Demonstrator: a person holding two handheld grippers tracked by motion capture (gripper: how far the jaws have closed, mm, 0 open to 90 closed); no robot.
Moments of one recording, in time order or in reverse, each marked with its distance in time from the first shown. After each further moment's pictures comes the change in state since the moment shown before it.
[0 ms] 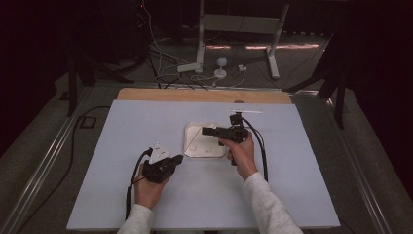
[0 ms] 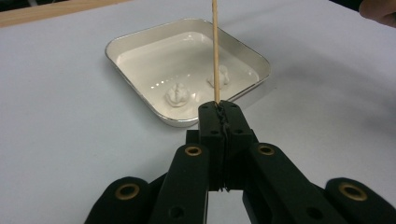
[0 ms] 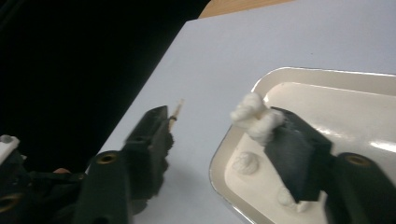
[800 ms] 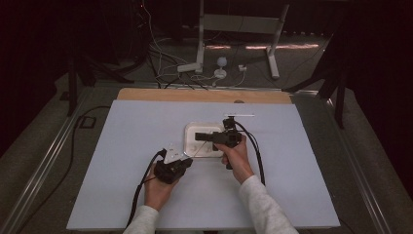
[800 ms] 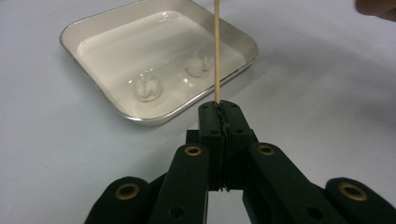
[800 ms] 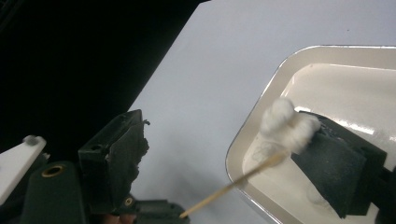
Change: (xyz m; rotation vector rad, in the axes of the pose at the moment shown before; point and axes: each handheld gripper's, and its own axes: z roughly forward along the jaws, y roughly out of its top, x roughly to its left) left arm -0.014 0.001 0.027 0.070 -0.028 0.031; right arm 0.004 -0.012 0.017 0.044 0.042 -0.004
